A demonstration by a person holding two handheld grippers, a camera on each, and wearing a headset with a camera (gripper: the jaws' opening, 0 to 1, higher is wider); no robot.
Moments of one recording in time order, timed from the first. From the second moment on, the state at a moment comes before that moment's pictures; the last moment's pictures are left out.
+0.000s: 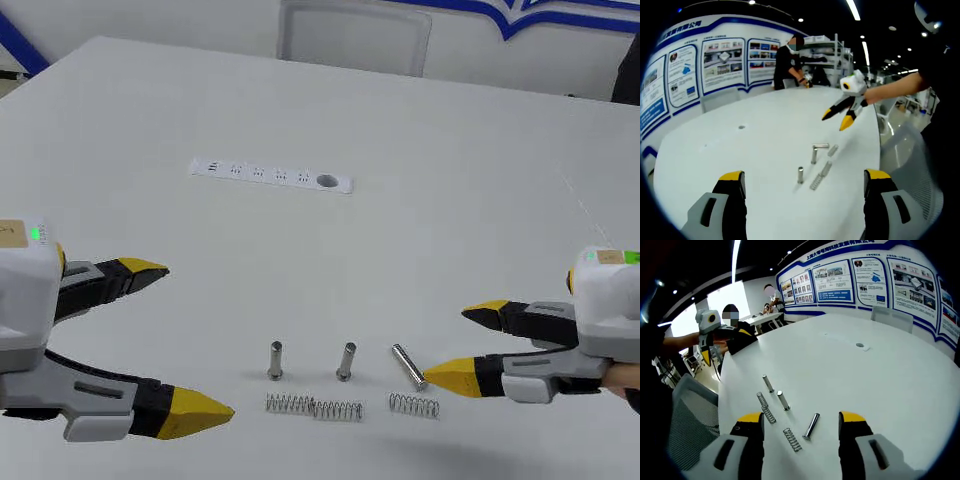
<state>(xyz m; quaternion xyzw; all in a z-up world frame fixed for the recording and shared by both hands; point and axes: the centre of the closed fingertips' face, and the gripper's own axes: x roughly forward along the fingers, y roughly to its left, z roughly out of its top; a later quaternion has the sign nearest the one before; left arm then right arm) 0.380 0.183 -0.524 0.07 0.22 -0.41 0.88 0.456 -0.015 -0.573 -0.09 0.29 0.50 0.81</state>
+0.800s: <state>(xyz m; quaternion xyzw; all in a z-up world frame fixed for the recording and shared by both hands) 0.375 0.187 -0.529 0.07 0.23 -0.40 0.89 0.490 0.003 -0.628 -0.09 0.32 0.45 0.83</state>
